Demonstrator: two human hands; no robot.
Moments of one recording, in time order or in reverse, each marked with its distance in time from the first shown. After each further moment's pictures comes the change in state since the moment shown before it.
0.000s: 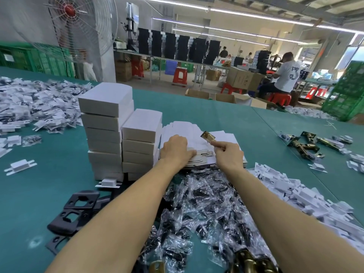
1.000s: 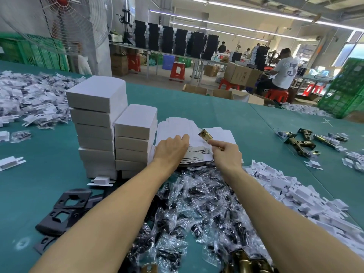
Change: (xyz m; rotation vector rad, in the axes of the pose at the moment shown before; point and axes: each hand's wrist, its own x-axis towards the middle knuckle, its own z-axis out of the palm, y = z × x) left_hand -0.010 -0.003 0.005 0.589 0.085 0.320; right_hand -0.008 0.004 -0.004 0.104 -0.023 0.061
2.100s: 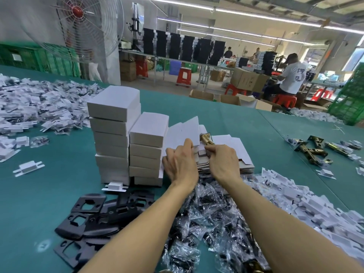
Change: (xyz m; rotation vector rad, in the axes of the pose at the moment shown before) left_hand -0.025 0.029 -0.004 -0.600 0.293 -0.547; right_hand -0.013 -0.023 0.025 -0.530 0.013 -0.340
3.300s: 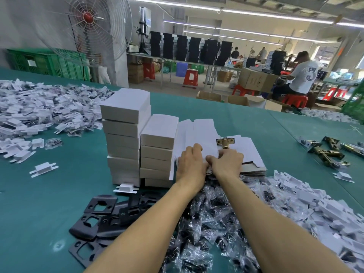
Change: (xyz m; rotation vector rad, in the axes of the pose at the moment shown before) left_hand 0.006 -0.006 -0.020 -0.036 -0.429 0.080; right_hand 0.005 -0.015 0.023 0.250 0.005 0.373
